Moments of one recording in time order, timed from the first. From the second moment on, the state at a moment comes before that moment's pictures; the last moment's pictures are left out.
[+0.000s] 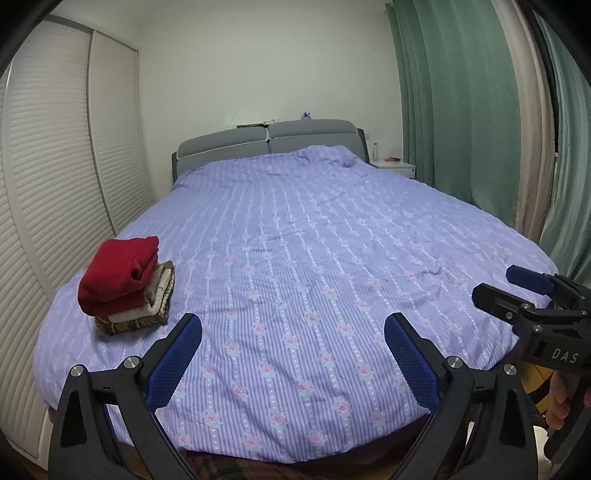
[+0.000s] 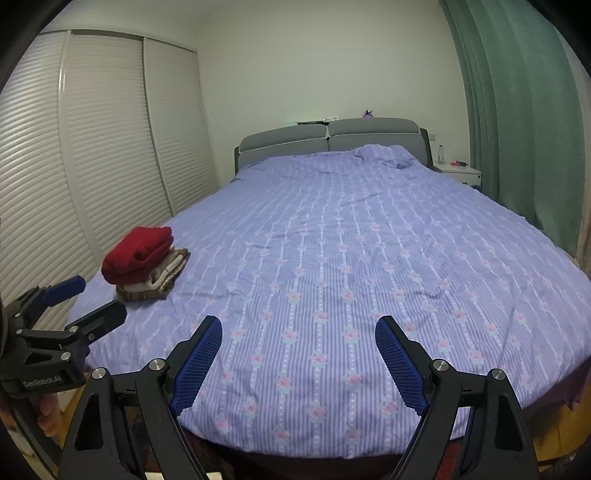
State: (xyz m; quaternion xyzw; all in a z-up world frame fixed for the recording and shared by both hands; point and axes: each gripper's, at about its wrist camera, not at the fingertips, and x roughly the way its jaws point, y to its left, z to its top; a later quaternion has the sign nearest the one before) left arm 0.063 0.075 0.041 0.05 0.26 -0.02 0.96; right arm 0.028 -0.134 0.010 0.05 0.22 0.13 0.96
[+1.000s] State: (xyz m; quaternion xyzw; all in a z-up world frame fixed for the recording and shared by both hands) left arm 0.061 0.080 0.039 0.02 0.26 -0.03 0.97; right arm 0.024 -0.132 0.011 0.04 0.22 0.13 0.96
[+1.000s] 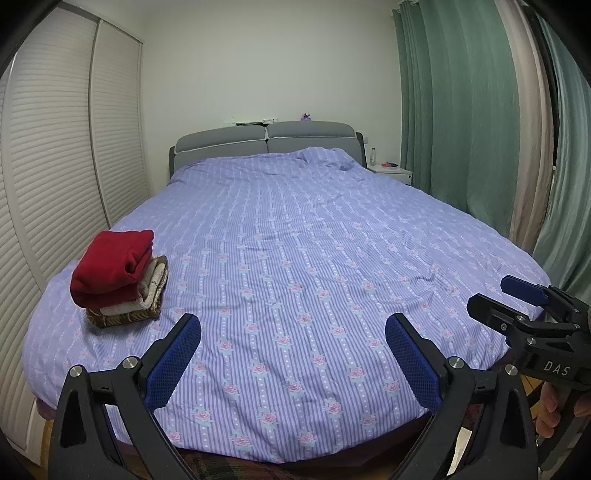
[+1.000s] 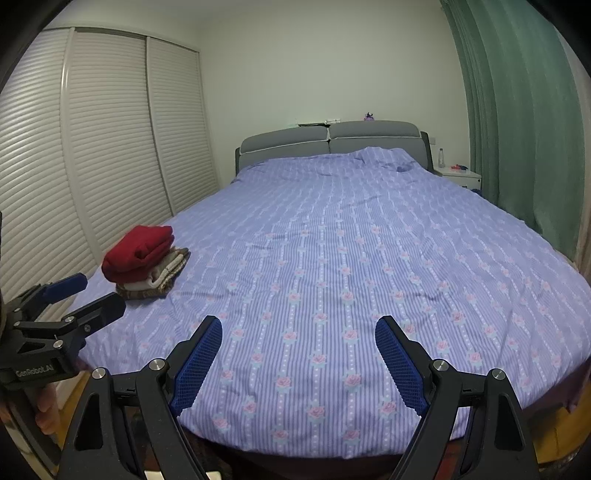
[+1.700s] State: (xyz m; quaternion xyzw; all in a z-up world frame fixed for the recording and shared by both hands) left arm 0.061 0.076 0.039 0.02 0.27 -0.03 0.96; right arm 0.025 -0.133 0.012 0.04 0.22 0.13 0.97
